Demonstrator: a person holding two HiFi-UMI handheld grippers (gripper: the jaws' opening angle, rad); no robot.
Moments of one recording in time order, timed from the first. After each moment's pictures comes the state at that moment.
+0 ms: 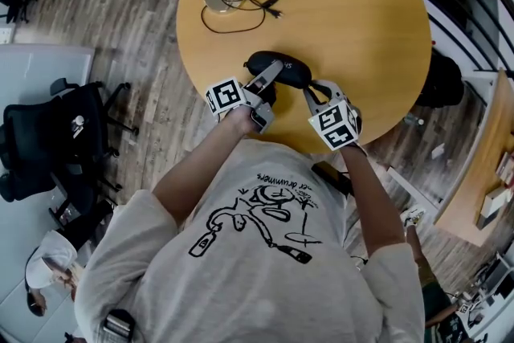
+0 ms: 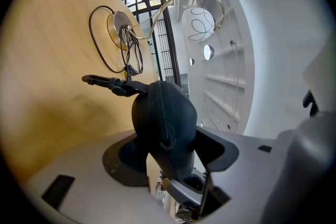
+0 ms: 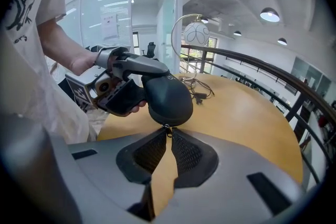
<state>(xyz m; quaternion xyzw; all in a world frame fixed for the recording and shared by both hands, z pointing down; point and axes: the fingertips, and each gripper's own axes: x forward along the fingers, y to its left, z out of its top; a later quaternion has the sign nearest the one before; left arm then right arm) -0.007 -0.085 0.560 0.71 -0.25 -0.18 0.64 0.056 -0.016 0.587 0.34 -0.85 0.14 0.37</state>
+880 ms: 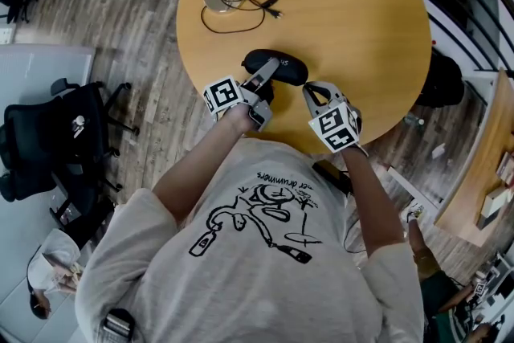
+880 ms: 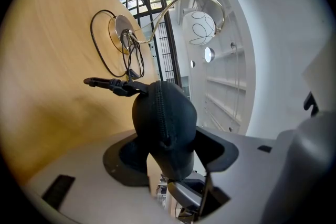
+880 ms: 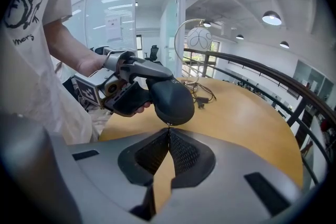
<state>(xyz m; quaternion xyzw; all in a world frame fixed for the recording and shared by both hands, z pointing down) -0.015 -0.088 0.561 0.70 -0.27 -0.18 0.64 0.055 -0.012 0.575 0.34 -0.86 0.12 0.35</state>
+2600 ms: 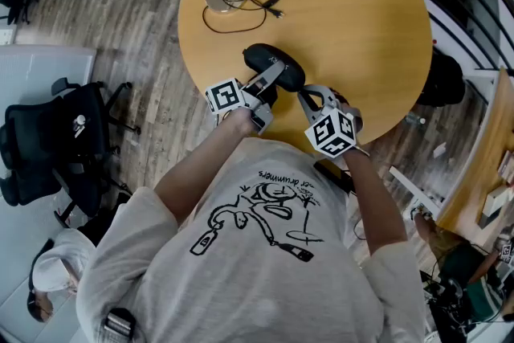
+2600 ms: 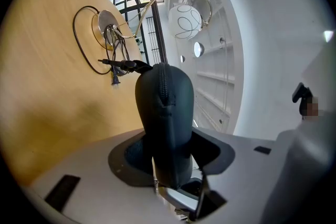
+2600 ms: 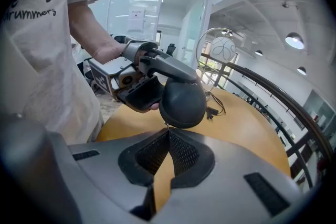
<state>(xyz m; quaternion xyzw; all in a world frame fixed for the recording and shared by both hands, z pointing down) -0.004 -0.079 0.535 0.72 -0.21 -0.19 0.63 0.032 0.002 0.568 0.27 -0.88 0.02 0.39</state>
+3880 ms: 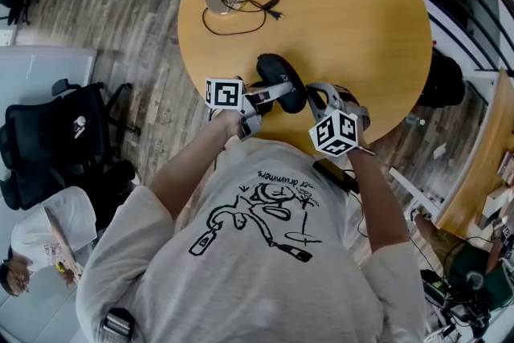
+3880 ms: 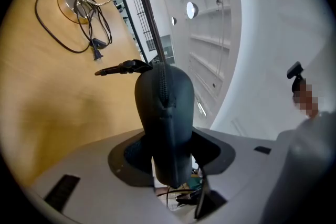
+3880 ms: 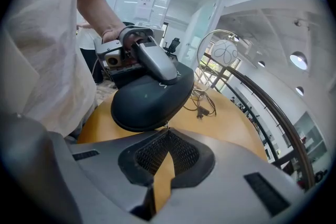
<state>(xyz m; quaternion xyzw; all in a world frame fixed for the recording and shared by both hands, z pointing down) 0.017 -0.034 0.540 0.78 -0.09 -0.01 0.62 0.052 -0.012 0.567 0.28 -0.85 -0.05 0.44</state>
